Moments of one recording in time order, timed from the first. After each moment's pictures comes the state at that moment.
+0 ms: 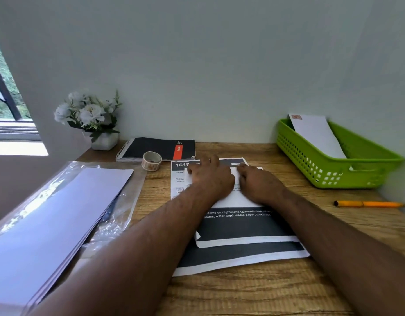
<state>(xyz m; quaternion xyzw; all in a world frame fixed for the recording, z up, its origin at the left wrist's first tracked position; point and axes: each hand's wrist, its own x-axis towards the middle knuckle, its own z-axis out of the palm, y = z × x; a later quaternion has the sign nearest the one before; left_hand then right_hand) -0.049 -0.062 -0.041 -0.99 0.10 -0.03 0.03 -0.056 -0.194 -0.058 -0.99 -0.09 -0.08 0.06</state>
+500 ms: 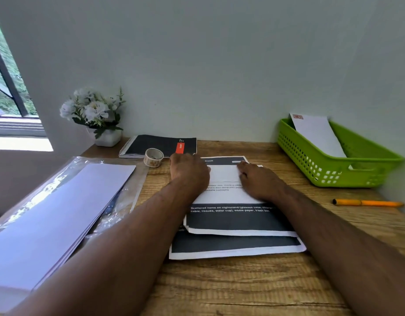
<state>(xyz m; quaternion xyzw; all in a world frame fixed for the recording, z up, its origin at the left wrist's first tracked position) -0.047 -0.021 -0.039 -0.99 0.06 -0.11 0.11 -0.059 -0.196 -0.053 -0.99 -0.10 -0.07 0.06</state>
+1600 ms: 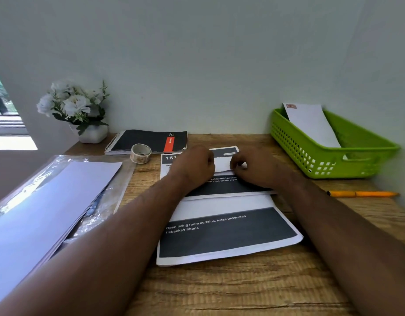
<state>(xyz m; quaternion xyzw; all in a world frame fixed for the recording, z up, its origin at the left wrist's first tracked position) -0.039 -0.033 -0.047 -0.95 0.19 -0.16 -0.19 -0.052 -0.220 -0.037 -0.96 -0.22 -0.14 0.12</state>
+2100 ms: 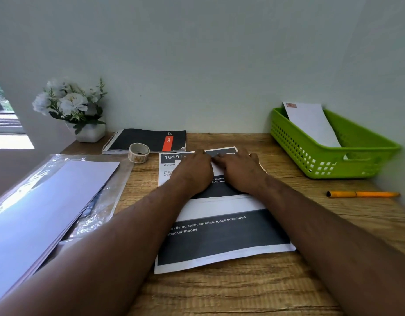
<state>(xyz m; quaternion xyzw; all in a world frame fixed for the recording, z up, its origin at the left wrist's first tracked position) -0.026 -0.039 -0.069 -0.97 0.19 -0.11 -0.14 -0.046 -0.183 -0.055 -0.99 -0.14 -0.07 0.01</state>
